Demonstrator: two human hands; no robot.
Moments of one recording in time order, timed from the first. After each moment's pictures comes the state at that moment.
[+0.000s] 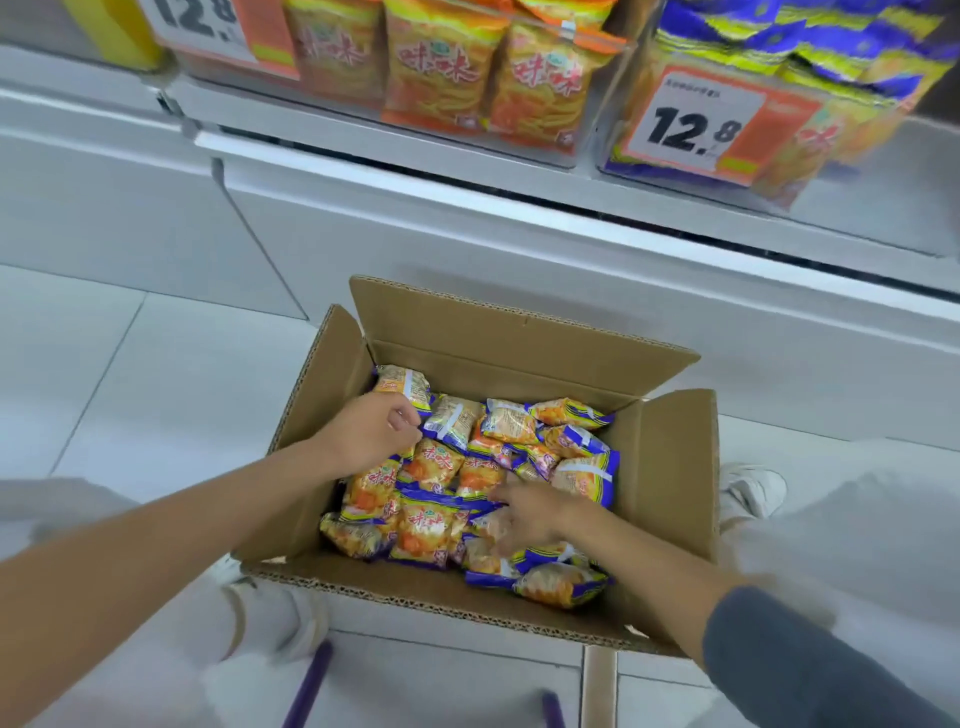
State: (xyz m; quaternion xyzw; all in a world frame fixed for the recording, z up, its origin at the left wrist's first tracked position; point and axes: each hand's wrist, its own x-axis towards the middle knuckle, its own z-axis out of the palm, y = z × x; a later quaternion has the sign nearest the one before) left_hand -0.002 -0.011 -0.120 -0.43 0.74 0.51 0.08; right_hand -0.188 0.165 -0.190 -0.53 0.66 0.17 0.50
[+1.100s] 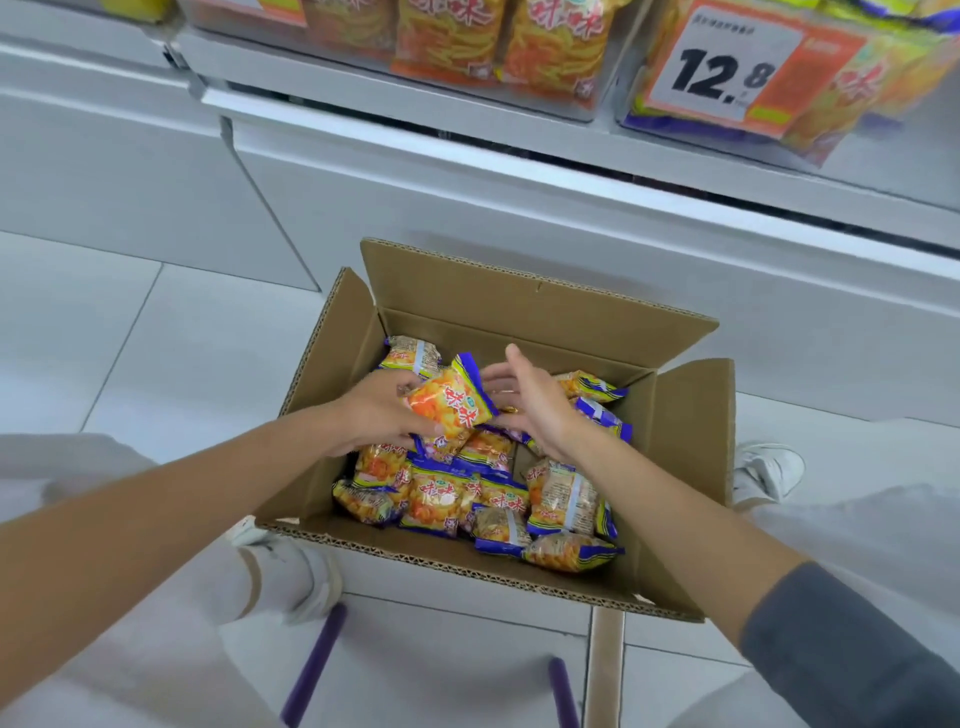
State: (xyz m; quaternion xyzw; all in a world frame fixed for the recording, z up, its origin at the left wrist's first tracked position) left_hand -0.006 0.005 -0.095 -0.47 0.60 0.64 0.11; right_hand -0.178 0.105 -0.126 -0.16 0.68 -0.40 0.59
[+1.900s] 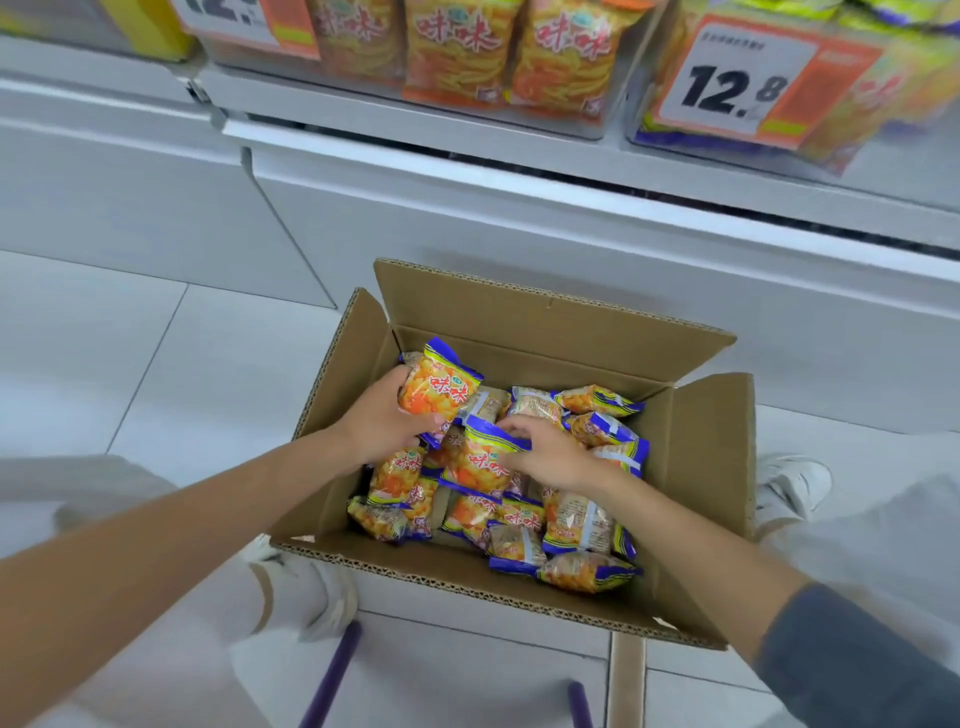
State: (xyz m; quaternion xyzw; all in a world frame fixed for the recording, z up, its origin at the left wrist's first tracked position) left_hand 0.002 0.000 -0.096 -0.48 0.61 0.63 0.02; right_hand -0.185 0.132 -0.162 -0.38 0.72 -0.18 0.55
